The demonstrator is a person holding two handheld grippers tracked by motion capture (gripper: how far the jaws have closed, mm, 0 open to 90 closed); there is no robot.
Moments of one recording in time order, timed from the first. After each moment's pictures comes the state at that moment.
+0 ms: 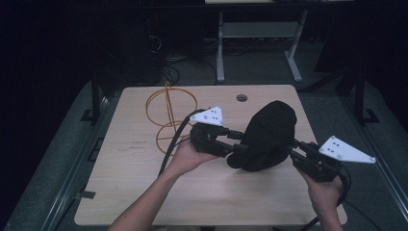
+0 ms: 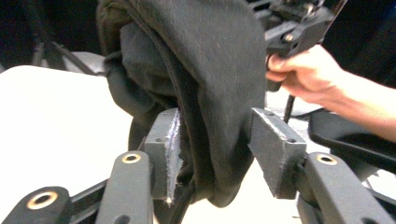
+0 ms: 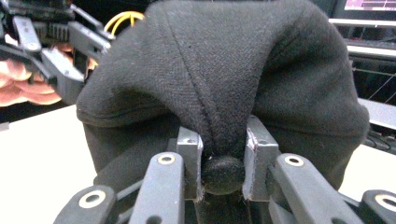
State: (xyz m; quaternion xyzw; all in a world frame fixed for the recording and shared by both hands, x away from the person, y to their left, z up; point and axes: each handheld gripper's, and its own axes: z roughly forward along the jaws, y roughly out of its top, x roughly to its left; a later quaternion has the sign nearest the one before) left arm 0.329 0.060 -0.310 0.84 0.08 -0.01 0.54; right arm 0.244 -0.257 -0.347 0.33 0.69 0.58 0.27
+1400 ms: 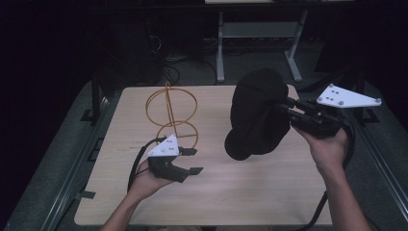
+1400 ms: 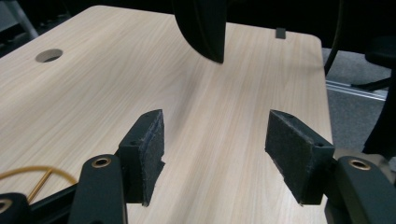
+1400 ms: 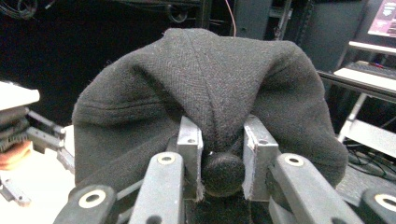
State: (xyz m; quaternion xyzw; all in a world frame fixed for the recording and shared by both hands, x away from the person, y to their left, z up) left arm 0.289 0.164 -0.369 0.86 0.14 0.08 0.49; right arm 0.297 -0.236 -0.248 0.28 0.72 0.57 0.26
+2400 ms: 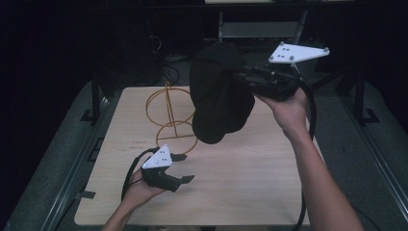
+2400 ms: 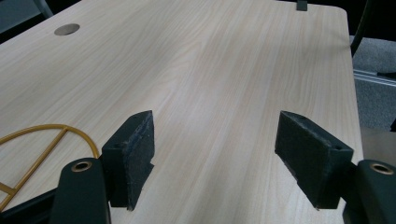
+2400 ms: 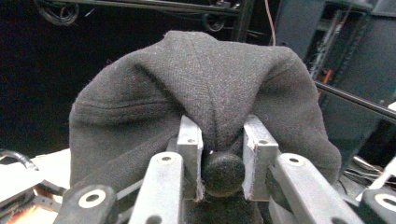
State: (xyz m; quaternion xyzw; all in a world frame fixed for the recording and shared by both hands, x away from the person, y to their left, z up) left arm 0.278 0.180 -0.397 0.86 0.15 0.11 0.47; right arm 0.355 -0.151 -0.192 0.22 0.75 0.58 0.22
